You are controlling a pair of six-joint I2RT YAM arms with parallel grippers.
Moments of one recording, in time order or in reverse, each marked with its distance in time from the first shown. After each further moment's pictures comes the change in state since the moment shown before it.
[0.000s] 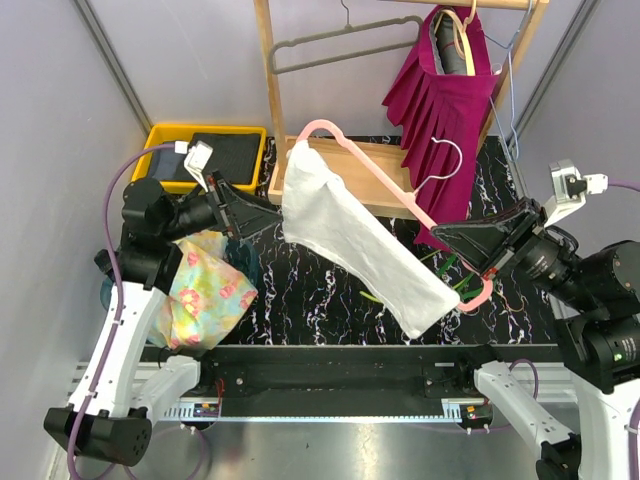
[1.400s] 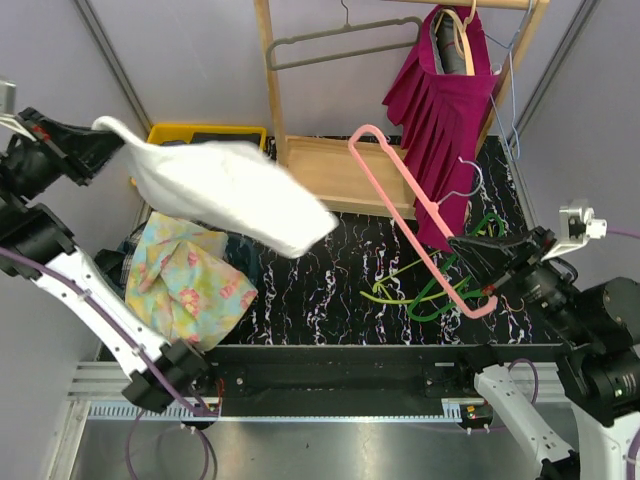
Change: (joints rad) left arm 0.952 0.221 0.605 0.294 0.488 -0.220; right arm 0.013 -0.143 -0.146 -0.081 0.235 -0.229
